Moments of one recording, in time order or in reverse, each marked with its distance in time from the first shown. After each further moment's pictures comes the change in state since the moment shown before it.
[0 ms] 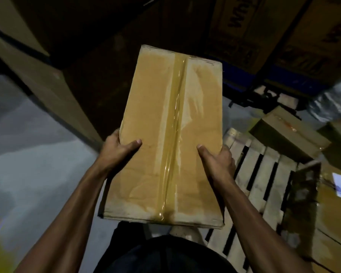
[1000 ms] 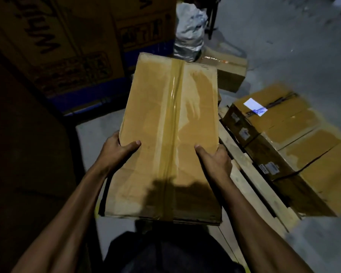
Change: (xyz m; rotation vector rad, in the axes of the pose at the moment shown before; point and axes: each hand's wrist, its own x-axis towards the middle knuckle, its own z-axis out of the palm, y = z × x) left_hand 0.479 0.169 0.290 0.392 -0.949 0.296; right_hand 0.295 -0.058 -0.002 0.262 0.762 0.689
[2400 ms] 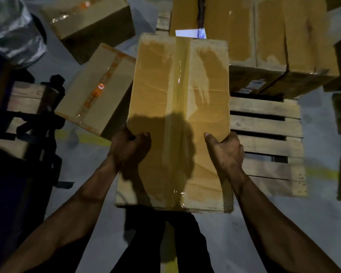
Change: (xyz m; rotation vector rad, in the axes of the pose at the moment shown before) left_hand 0.499 -0.005 0.219 0.305 -0.964 0.248; right_hand 0.292 0.004 0.178 0.204 0.623 0.763
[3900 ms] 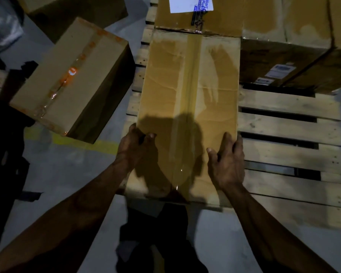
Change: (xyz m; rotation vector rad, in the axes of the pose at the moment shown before) left_hand 0.145 -0.153 0.145 0.287 0.044 -0.164; right_hand 0.157 0.150 0.119 -0.346 -0.020 -0.290
